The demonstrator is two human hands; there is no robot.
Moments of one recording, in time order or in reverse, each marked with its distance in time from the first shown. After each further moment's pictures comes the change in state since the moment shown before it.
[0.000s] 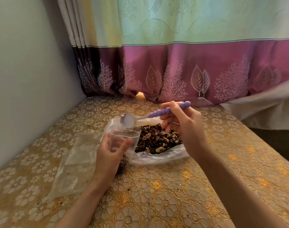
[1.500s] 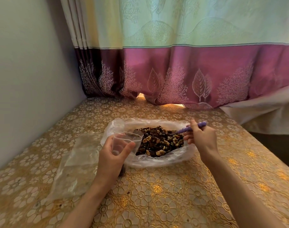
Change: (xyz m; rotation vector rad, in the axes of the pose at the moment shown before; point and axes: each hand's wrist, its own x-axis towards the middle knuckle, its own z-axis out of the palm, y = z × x) left_hand -0.004 0.011 0.005 0.108 -0.001 -0.021; right_hand 0.012 0.052 -0.060 -0.366 0.414 0.195
